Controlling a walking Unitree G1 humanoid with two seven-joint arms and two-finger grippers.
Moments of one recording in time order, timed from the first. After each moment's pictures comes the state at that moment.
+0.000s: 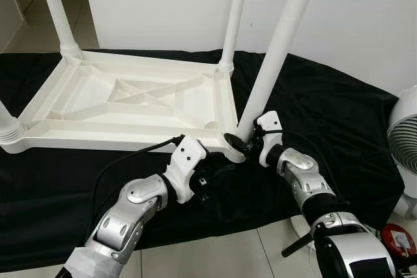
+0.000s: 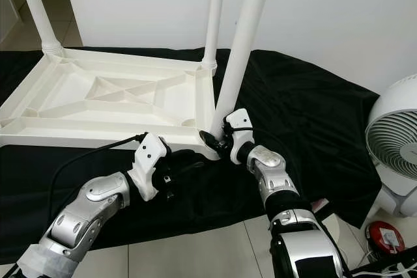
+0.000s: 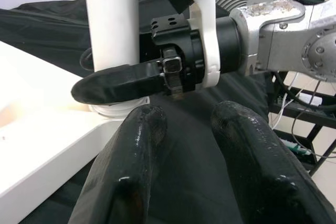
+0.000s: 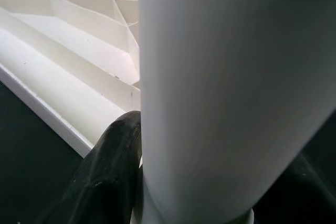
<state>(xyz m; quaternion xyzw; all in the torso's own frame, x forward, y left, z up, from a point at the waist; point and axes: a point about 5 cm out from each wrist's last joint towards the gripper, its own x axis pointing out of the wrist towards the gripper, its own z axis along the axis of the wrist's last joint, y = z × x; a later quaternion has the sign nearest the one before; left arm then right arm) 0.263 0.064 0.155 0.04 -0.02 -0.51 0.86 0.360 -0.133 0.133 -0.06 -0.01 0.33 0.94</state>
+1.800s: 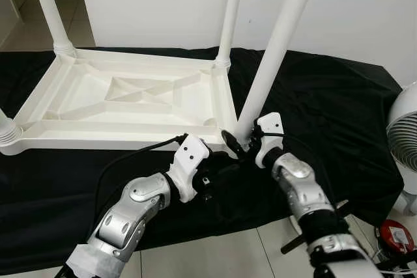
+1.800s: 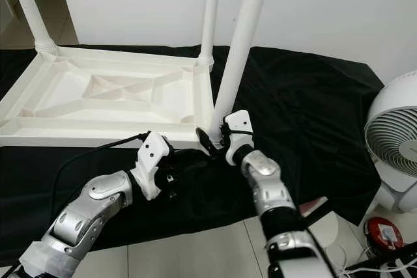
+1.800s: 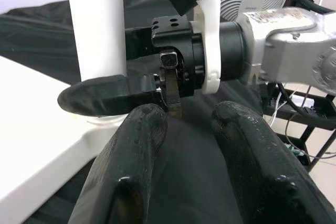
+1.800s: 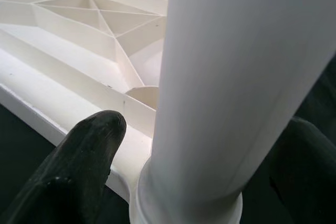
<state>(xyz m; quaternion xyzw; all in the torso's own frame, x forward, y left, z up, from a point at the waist) 0.265 0.059 0.162 0.04 -0.03 -0.52 0.85 0.352 -0.135 0.147 -0.07 -0.03 0.31 0.95</state>
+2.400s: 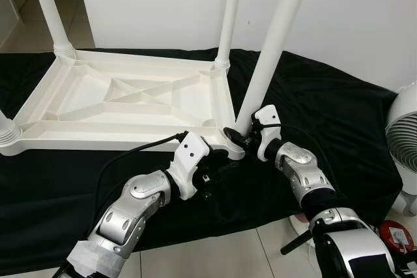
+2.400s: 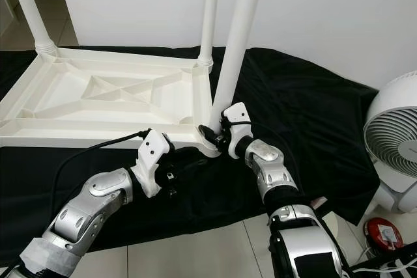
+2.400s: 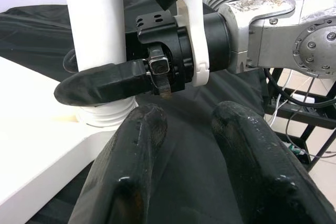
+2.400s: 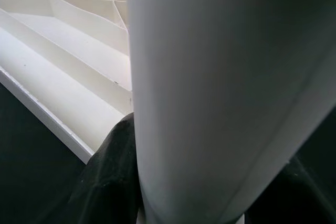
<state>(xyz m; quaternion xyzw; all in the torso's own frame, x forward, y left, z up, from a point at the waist) 0.267 0.060 0.160 0.04 -0.03 -0.52 0.85 0.366 -0.129 0.145 -0.08 0.00 0.36 0.93</state>
